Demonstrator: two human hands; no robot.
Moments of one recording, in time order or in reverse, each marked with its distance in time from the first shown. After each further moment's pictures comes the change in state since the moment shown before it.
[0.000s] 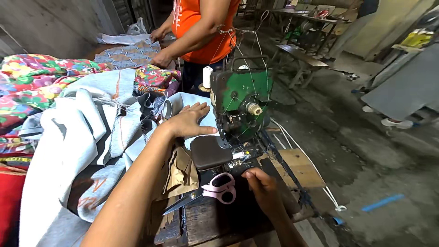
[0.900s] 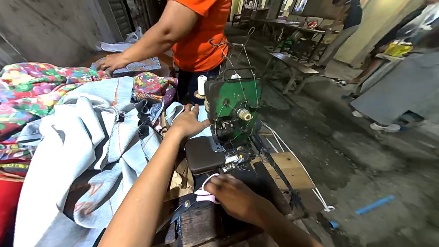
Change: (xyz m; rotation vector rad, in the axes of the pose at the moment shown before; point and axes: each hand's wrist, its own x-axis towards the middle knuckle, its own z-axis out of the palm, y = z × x) left_hand 0.025 0.016 0.007 -0.074 0.161 -0.326; right_hand 0.042 -0.060 0.017 -0.514 -0.977 -0.214
